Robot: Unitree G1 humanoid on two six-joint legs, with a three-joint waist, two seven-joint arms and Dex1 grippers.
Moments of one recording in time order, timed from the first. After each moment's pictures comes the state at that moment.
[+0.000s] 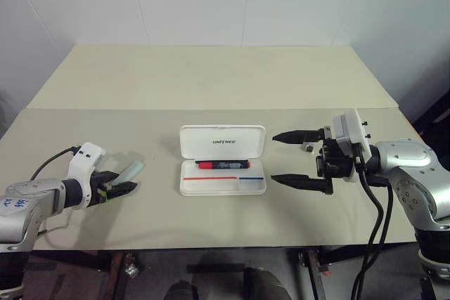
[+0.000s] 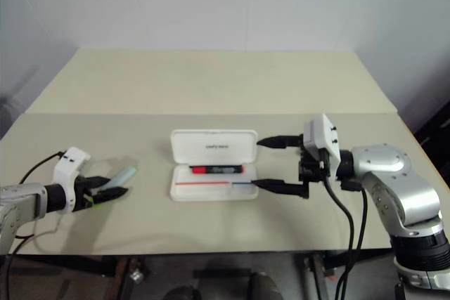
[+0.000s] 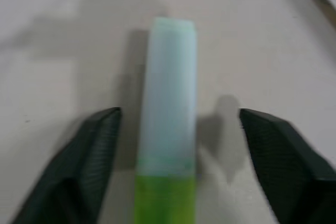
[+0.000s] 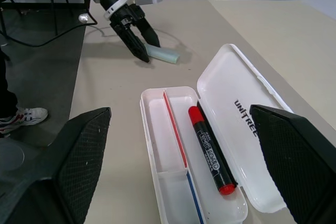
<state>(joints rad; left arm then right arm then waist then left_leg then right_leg) -0.18 0.91 0.27 -0.14 -0.45 0.97 -0.67 -0.45 -0.77 -0.08 -0.32 0.63 0.49 1.18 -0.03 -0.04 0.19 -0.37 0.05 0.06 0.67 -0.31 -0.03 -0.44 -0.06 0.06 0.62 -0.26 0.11</state>
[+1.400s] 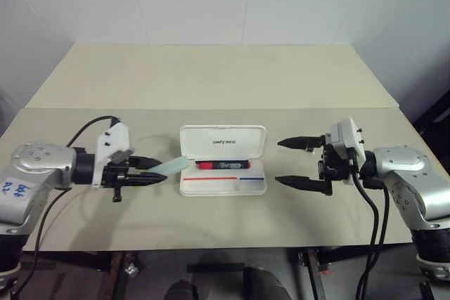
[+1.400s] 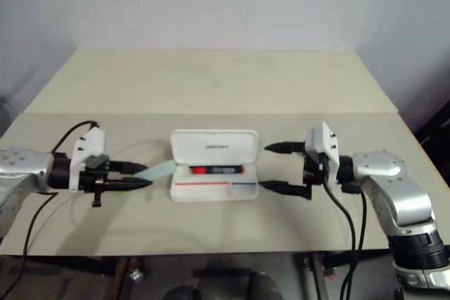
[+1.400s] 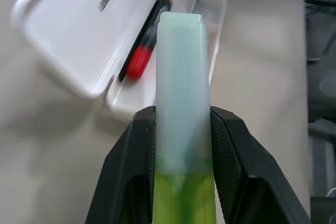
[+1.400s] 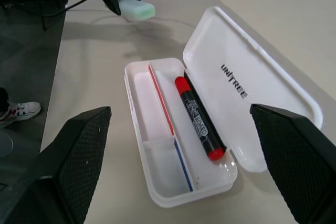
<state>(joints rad) -0.38 1.00 0.08 -0.24 -0.50 0.59 -1.14 -0.41 -0.76 -0.06 -0.19 0.56 0.39 1.21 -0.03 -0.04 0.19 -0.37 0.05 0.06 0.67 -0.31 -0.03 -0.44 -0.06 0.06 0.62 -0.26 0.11</state>
